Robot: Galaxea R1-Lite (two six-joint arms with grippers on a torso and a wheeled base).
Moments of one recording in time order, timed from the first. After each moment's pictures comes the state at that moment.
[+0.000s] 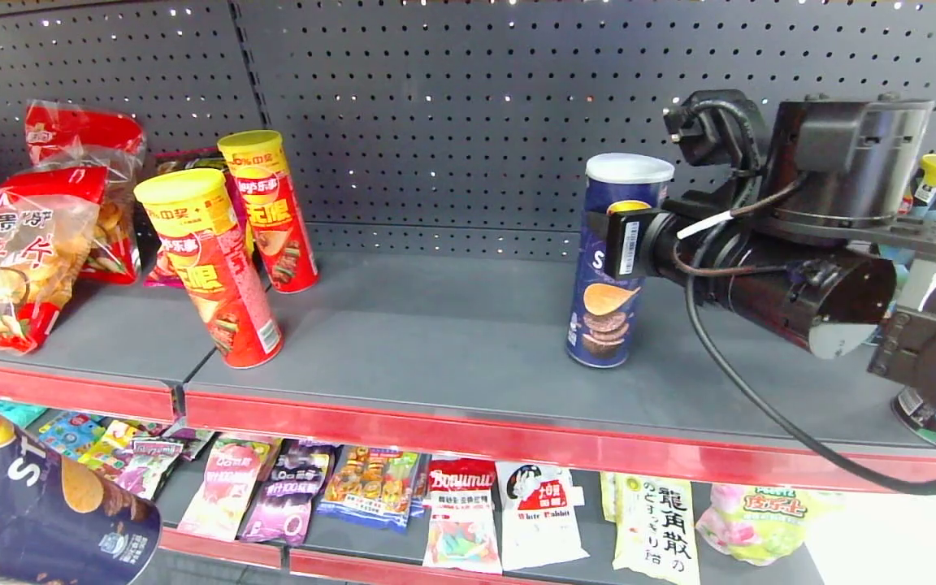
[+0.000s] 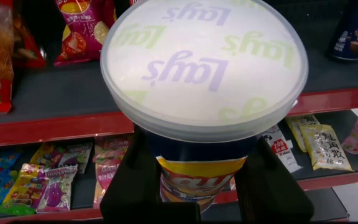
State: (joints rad) left arm 0.13 0.53 -0.45 -0.02 -0.37 0.05; right arm 0.66 1.67 -1.07 -0.48 -0.43 0.02
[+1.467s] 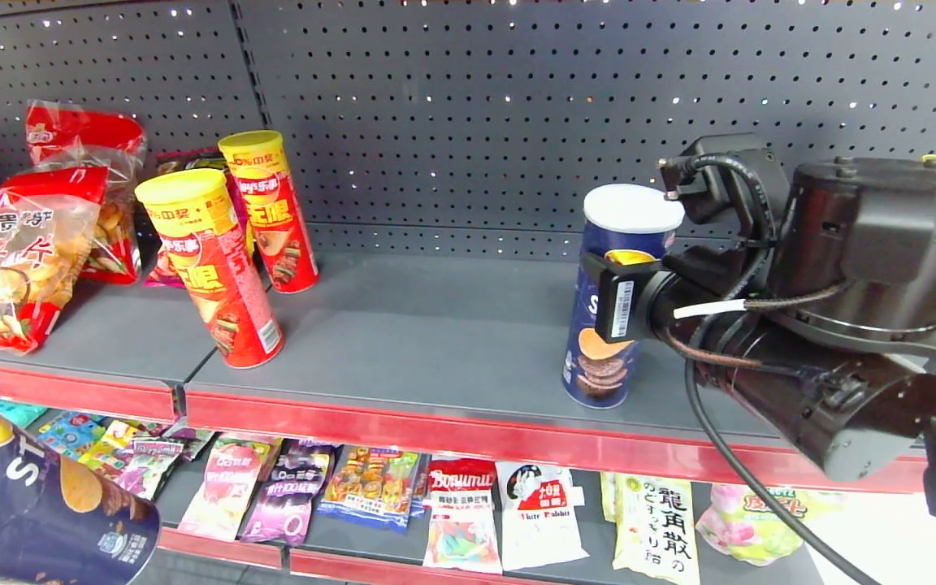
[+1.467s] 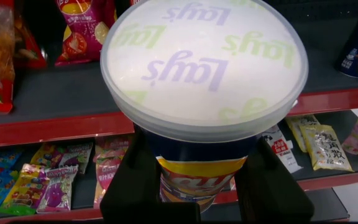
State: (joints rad) left arm 0.13 0.53 -0.45 -0.02 -0.37 0.05; right arm 0.87 1.61 -0.91 -0.56 -0.68 0.03
